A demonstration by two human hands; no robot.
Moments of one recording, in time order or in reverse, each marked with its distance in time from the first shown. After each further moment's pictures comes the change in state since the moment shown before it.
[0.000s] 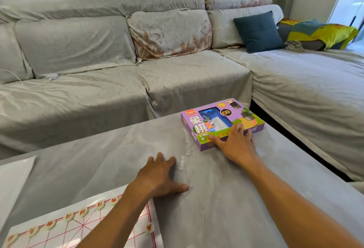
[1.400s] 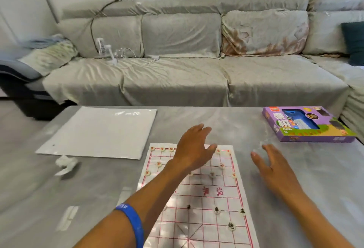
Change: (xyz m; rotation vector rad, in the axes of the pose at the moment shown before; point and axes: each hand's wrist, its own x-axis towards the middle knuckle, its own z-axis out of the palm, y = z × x) left_hand -0.189 -0.074 -0.018 -0.387 0.535 -0.211; right_hand -0.211 -0.082 -0.009 0.288 -0.196 -0.353
